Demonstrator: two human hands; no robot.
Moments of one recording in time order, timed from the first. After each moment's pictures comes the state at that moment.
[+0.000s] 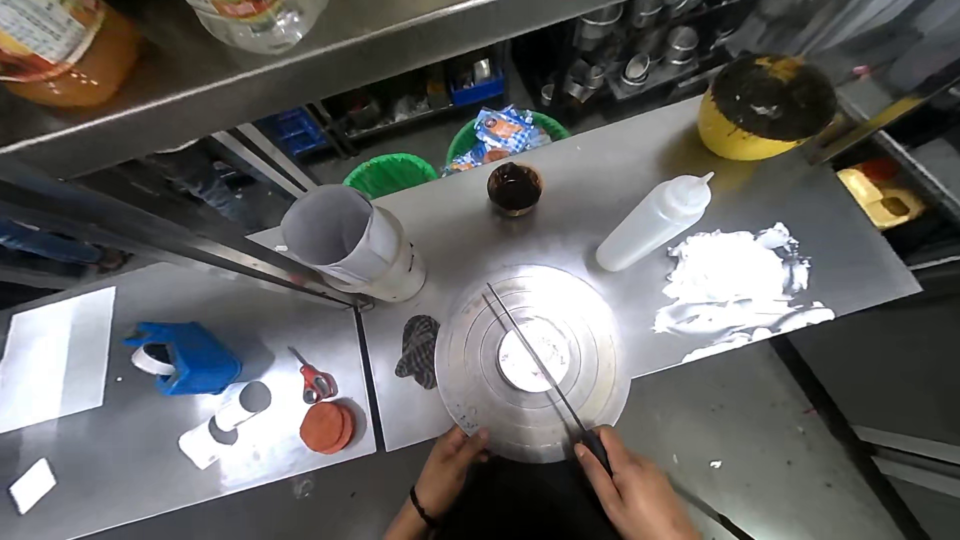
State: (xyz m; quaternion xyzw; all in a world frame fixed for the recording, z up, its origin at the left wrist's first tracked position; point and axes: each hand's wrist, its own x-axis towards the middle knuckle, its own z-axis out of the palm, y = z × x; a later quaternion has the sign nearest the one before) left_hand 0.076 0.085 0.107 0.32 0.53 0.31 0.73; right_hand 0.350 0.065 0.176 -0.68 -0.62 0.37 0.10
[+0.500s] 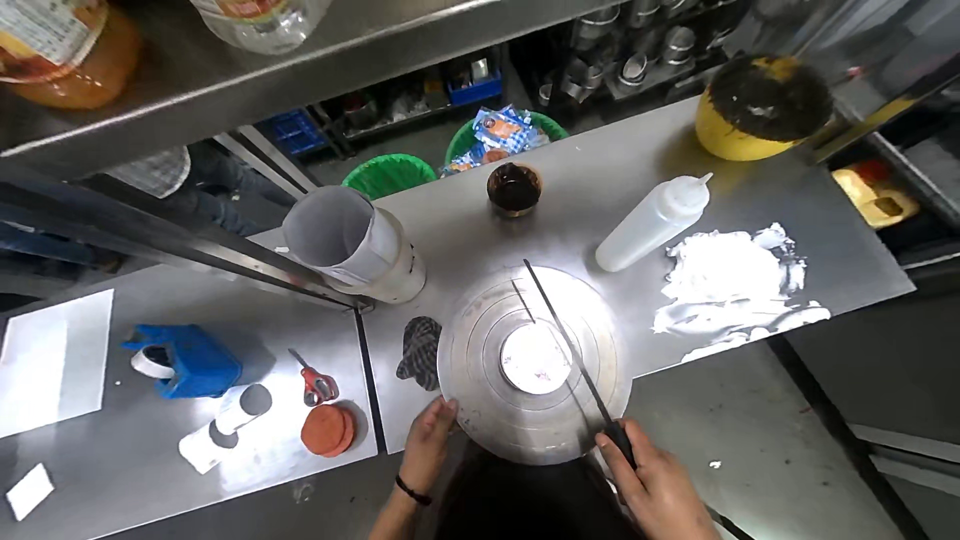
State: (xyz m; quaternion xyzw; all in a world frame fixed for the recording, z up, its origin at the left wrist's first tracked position) left_hand 0.056 0.111 0.101 0.36 0.61 0.36 0.61; right_hand 0.364 0.067 0.176 -0.71 -0.56 0.38 0.16
